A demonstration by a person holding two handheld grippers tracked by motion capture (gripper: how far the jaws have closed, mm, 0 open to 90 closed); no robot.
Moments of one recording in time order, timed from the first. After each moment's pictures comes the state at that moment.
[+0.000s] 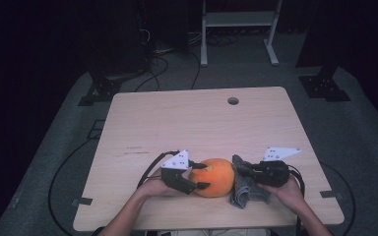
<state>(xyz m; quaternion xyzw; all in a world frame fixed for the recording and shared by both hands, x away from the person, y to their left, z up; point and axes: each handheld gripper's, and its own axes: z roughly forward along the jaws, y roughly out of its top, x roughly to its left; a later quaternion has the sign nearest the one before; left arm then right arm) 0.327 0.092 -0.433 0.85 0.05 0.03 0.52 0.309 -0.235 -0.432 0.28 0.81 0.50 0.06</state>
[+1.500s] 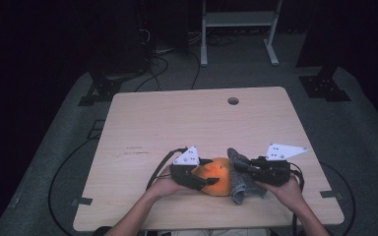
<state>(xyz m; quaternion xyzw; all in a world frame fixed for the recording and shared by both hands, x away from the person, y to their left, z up) 0.327 0.066 -0.426 0.85 0.10 0.05 0.51 0.295 -0.222 -0.397 0.23 0.80 0.55 0.09</state>
